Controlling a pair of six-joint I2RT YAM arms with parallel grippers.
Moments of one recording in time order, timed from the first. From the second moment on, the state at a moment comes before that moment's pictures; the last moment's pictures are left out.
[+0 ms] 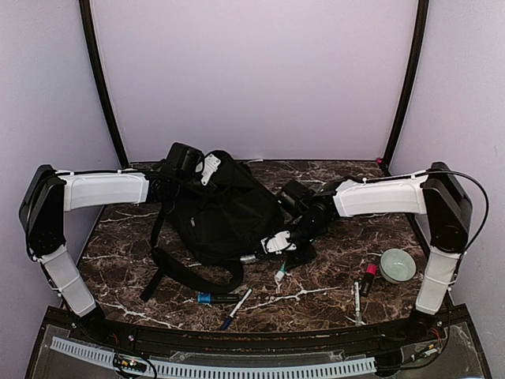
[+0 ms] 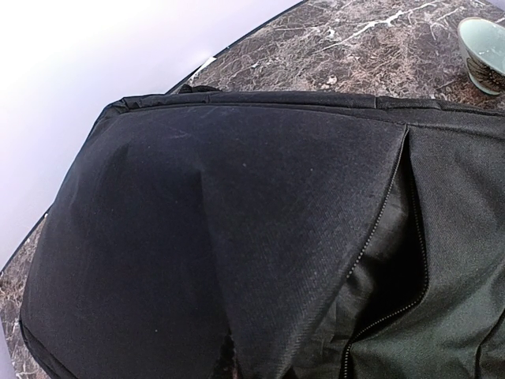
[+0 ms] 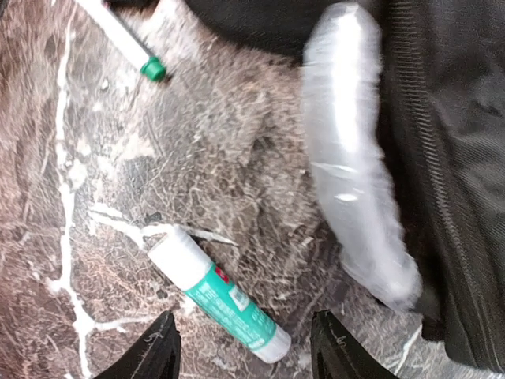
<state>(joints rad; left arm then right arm) -0.63 1.71 1.21 -0.16 -0.15 0.21 0.86 1.84 1.27 -0.71 -0.25 -1.01</state>
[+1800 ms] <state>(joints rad) -0.58 1.68 1.19 -0.17 0.06 0.12 0.91 2.10 1.69 -0.32 0.05 -0.88</state>
